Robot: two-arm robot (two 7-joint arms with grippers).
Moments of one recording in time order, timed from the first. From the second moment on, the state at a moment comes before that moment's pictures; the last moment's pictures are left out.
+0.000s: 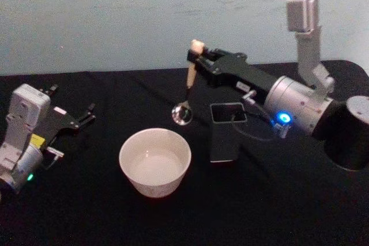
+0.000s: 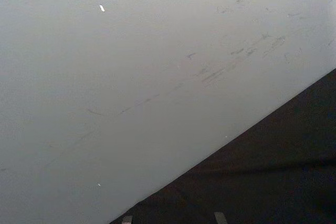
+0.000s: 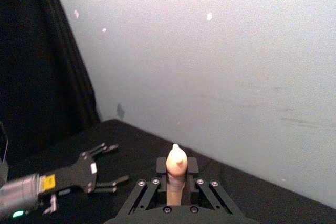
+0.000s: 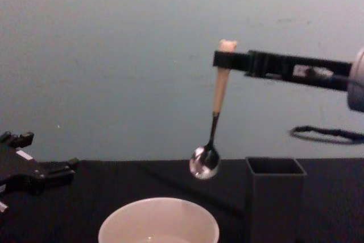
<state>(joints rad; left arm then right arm) -0.20 0.60 0.45 -1.41 -0.25 -0.12 0.03 0.35 0.37 -0.41 -1.61 0.62 0.26 0.37</state>
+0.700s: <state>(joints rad) -0.20 0.60 0.45 -1.41 -0.25 -0.12 0.03 0.26 0.49 -0.29 -1.72 0.75 0.22 0.33</state>
